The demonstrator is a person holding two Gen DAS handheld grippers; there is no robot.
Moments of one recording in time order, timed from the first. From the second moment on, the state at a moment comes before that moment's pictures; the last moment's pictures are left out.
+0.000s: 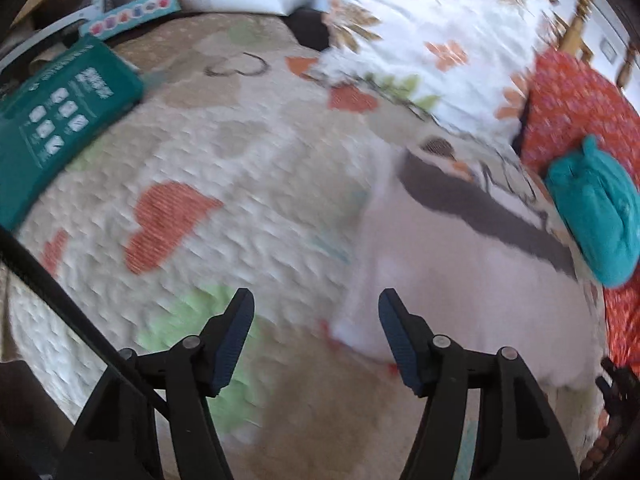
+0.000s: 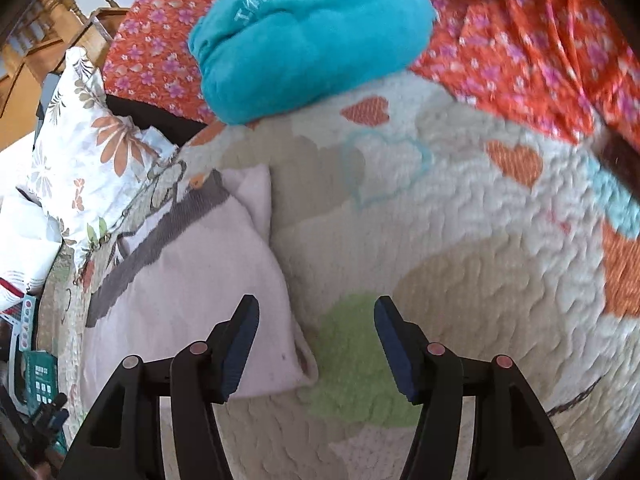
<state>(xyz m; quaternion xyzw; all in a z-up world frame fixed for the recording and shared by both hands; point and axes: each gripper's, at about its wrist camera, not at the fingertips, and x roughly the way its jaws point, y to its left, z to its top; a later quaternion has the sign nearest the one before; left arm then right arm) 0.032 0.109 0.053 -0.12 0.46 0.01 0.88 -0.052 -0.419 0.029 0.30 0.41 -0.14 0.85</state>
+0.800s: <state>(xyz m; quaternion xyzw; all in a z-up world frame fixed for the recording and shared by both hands) 0.095 0.090 0.043 -0.15 0.49 -0.04 0.86 0.002 -0.365 0.002 0.24 0.39 -0.12 0.88</state>
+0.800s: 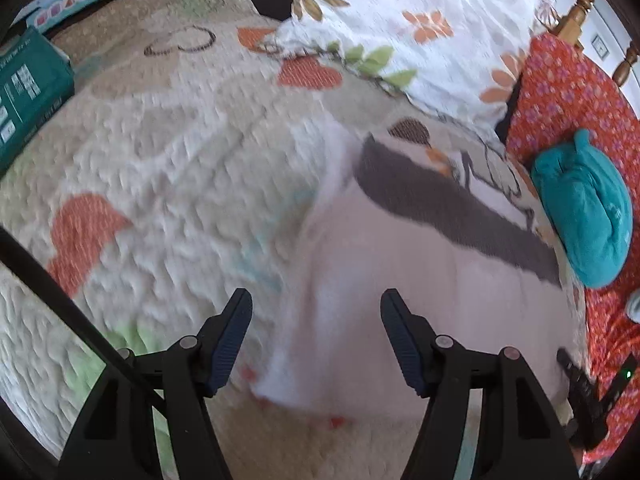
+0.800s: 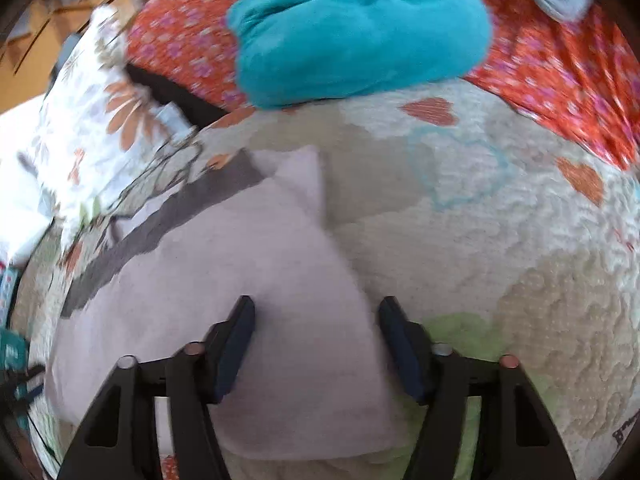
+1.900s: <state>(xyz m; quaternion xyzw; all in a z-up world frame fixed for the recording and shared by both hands) 0.077 0.256 0.083 -0.32 0.42 0.08 0.84 0.109 0.008 0.036 -0.05 0.45 0.17 0.87</state>
